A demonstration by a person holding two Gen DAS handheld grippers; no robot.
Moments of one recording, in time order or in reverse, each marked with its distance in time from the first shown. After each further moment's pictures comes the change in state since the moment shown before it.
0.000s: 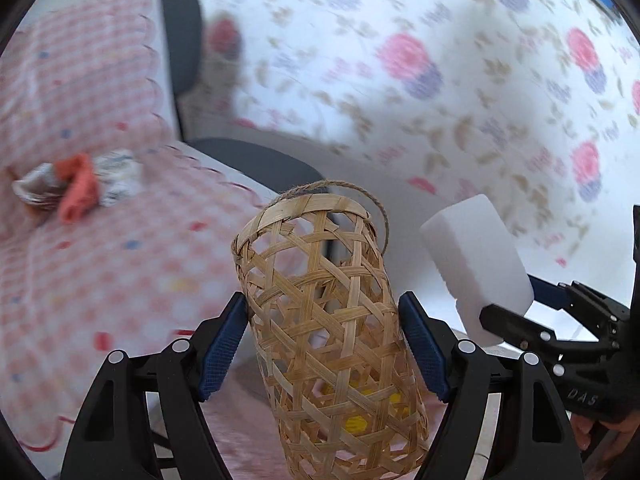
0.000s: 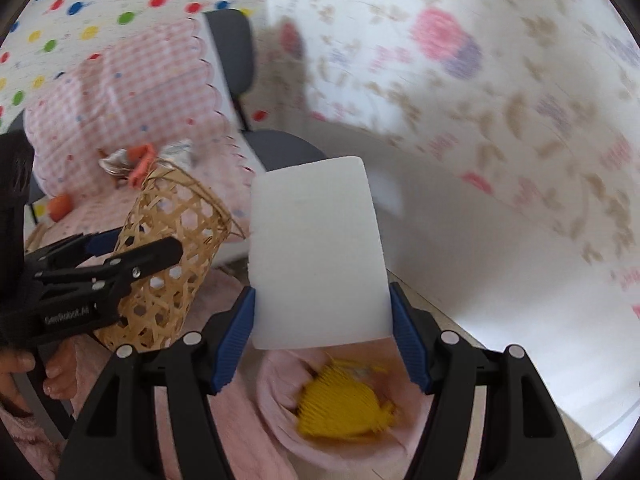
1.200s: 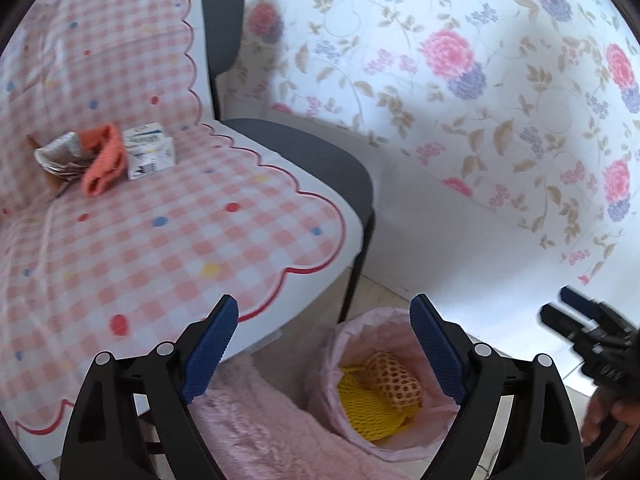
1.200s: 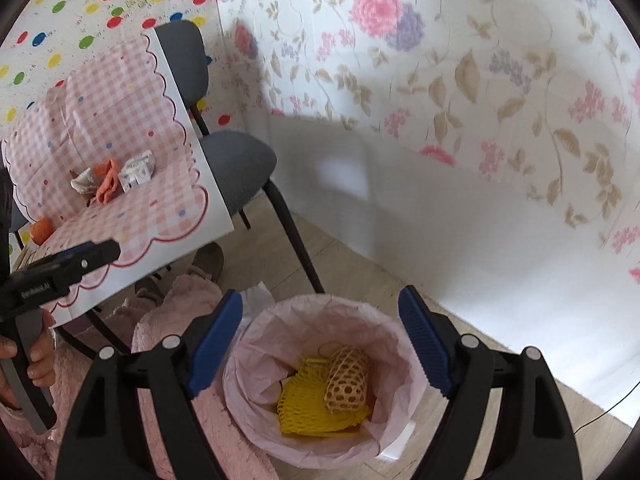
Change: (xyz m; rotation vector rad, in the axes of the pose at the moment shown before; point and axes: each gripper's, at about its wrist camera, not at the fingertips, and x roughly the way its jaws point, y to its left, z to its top) left arm 0.004 0.028 0.000 -0.092 0.019 0.127; right arm 0.002 -0.044 0.000 0.073 -0.029 -0.011
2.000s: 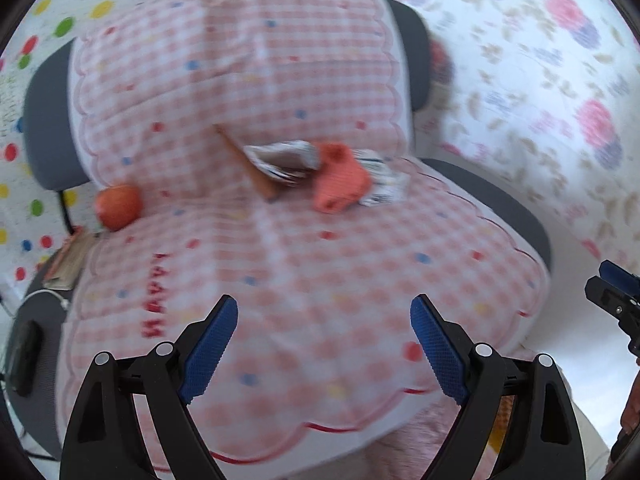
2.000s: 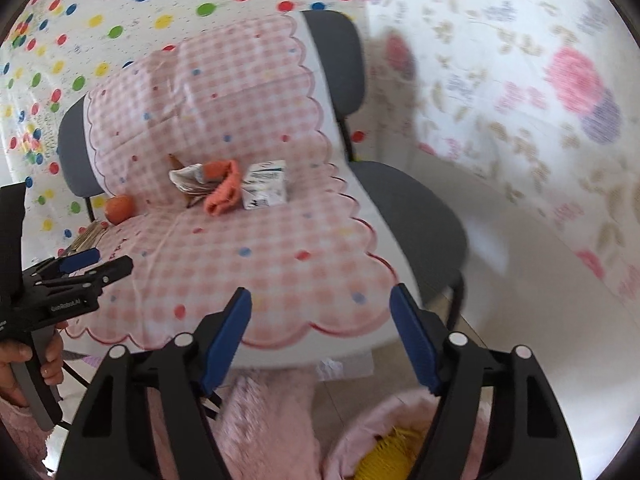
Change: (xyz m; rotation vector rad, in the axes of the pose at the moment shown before) left arm -0.071 0.150 0.007 -0.185 -0.086 0.441; right arm 0.063 0.154 0.072 -0.249 -0.023 0.334
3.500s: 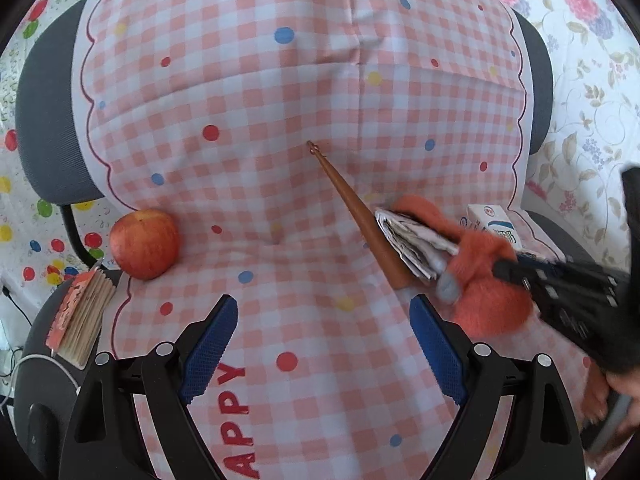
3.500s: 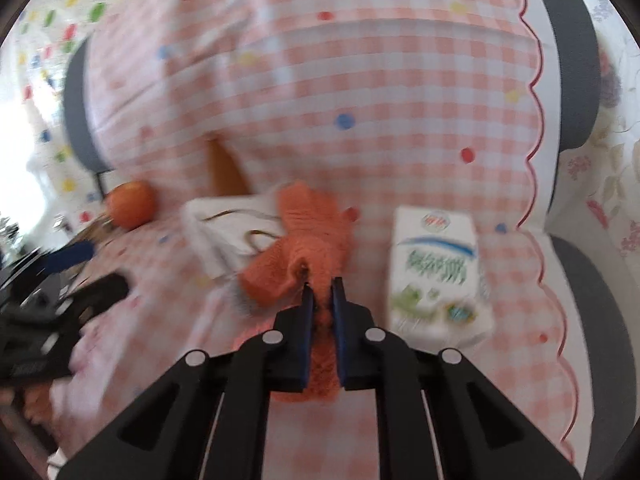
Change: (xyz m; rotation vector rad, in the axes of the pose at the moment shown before) left arm 0.095 0.101 0.085 -0.116 0.042 0.105; right arm 0.227 0.125 0.118 -0.224 0.183 0.270
